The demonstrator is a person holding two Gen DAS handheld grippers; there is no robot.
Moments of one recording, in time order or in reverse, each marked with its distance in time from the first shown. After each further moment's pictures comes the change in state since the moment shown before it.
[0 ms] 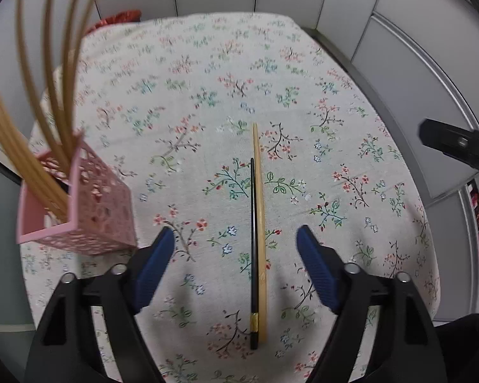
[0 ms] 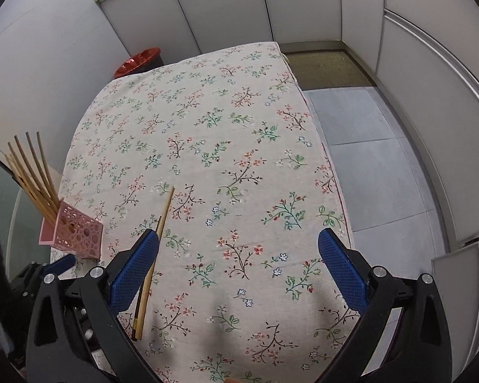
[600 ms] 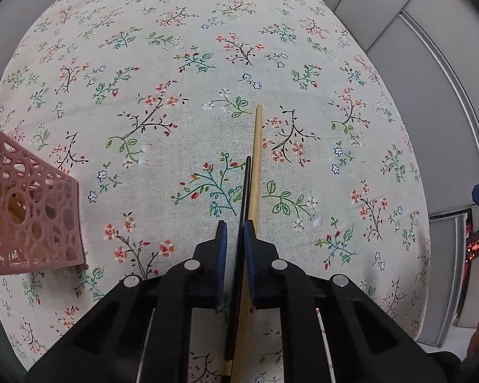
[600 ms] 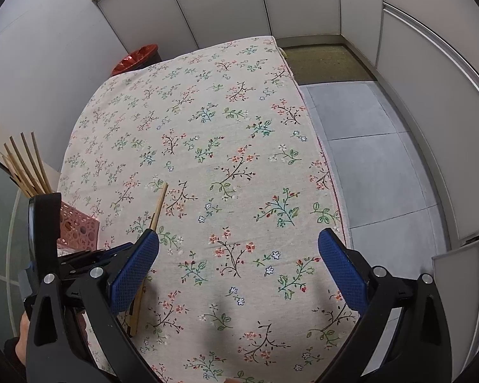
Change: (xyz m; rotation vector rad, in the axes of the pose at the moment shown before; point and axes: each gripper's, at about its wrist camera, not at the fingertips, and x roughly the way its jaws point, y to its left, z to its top) left arm 0.061 0.001 0.024 -0.120 0.132 -0.066; right arm 0.003 -0.009 0.002 -0.003 0.015 0.001
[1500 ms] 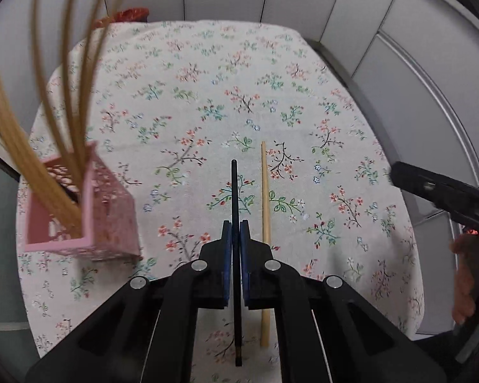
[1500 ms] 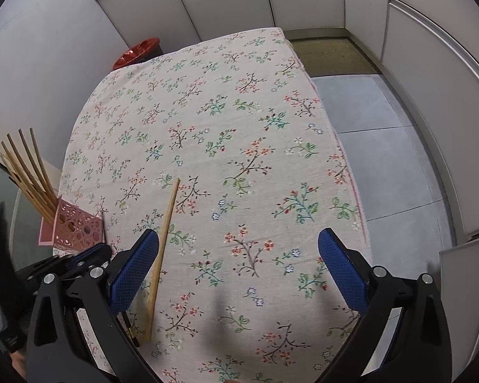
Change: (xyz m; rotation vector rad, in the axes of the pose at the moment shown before) left arm -0.082 0.008 -0.024 0.066 -0.181 0.034; right arm 0.019 0.026 0.001 0.002 0.045 0.009
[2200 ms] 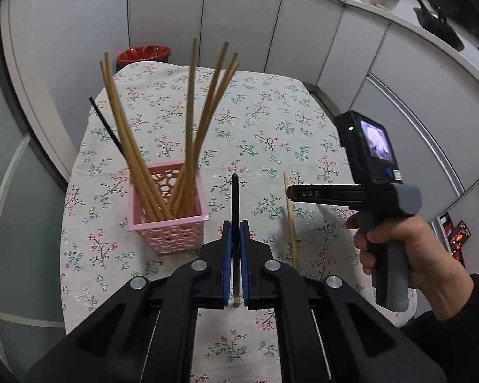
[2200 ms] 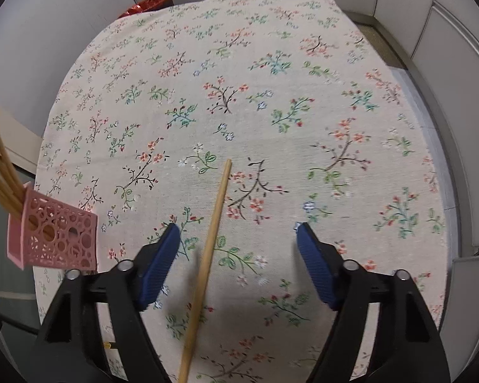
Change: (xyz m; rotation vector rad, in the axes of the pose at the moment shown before) left arm -0.090 0.063 -0.029 -0.026 -0.186 -0.027; right arm 0.094 0.085 0.006 -0.073 0.129 -0.067
